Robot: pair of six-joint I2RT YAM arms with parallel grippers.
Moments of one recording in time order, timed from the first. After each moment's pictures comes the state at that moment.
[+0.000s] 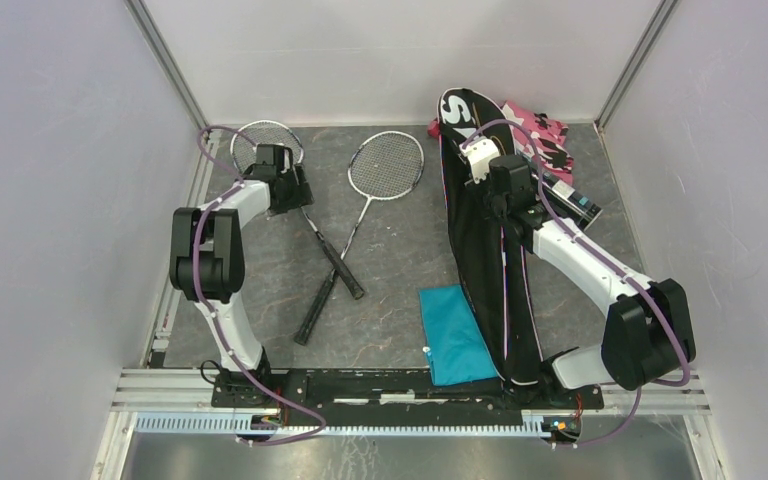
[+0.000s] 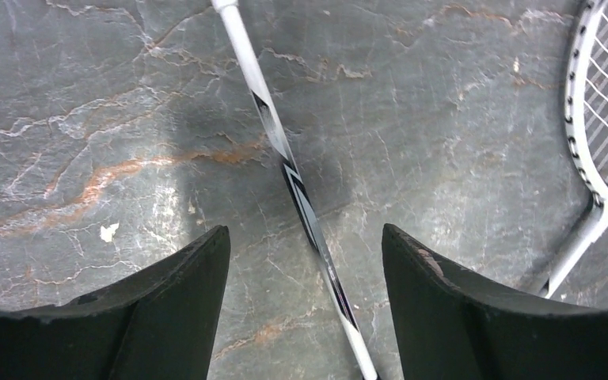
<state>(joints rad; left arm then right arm) -0.06 1.90 1.26 -0.27 0.00 -0.31 0.39 1.41 1.02 -0.18 0.17 -0.24</state>
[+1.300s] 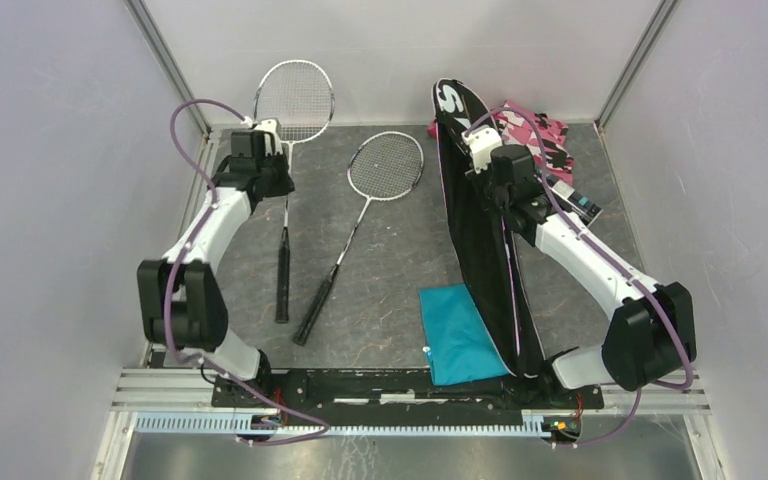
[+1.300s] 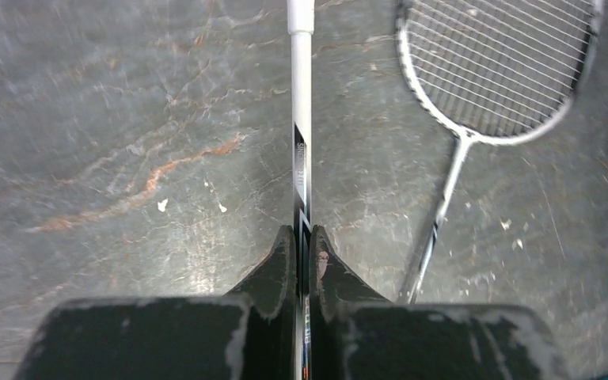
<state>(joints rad) -0.07 1.61 1.24 -0.36 0.07 -0.18 0.39 1.41 1.09 -0.24 0.16 -0.21</state>
